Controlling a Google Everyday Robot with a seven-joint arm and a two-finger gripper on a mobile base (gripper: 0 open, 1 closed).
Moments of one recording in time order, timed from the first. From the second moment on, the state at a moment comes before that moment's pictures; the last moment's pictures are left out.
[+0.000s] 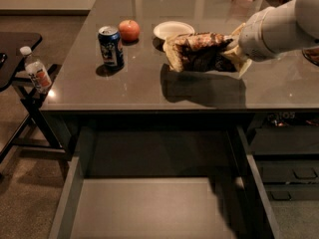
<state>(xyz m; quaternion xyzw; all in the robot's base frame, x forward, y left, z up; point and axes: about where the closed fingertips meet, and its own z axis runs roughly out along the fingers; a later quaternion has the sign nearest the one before) 0.620 -0.184 0.949 -0.53 0.73 -0.09 0.43</state>
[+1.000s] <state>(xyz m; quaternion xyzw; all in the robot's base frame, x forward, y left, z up) 0.626 -0.155 0.867 -0.54 0.74 -0.03 0.41</state>
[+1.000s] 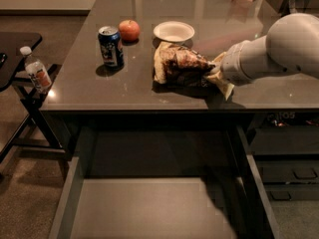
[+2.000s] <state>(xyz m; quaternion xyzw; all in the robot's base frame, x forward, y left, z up) 0.626 -0.155 0.867 -0.54 0.74 -0.03 0.41</state>
